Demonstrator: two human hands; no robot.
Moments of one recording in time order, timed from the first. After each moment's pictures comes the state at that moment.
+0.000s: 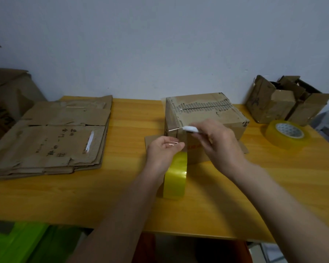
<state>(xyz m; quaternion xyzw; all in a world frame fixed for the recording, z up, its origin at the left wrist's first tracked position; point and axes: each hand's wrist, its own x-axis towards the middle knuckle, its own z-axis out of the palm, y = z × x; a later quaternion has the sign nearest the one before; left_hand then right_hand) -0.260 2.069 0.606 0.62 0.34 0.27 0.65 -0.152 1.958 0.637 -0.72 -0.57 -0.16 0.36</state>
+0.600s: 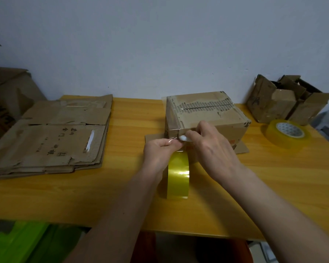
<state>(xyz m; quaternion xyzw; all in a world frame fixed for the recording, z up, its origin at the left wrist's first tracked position) -0.263 2.070 0.608 0.58 0.36 0.27 0.68 -0.172 1.961 0.631 -0.76 -0.58 -0.26 0.15</state>
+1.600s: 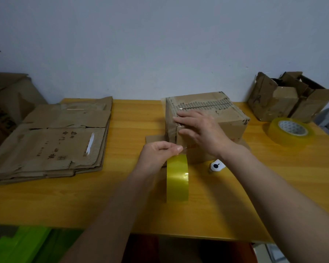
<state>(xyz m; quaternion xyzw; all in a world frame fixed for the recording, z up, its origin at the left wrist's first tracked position) -0.277 2.083 0.604 0.65 0.29 0.21 0.67 -0.116 2.004 0.632 -0.74 -0.61 -0.08 0.28</state>
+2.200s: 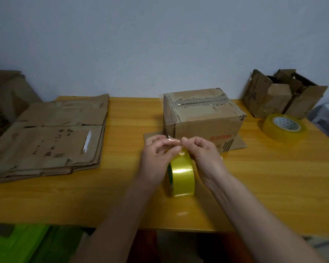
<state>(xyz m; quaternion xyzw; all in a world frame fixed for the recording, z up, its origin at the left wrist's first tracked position) -0.283 2.062 0.593 0.67 0.22 0.35 0.62 -0.193 1.972 0.610 -0.60 -0.20 0.31 0.71</state>
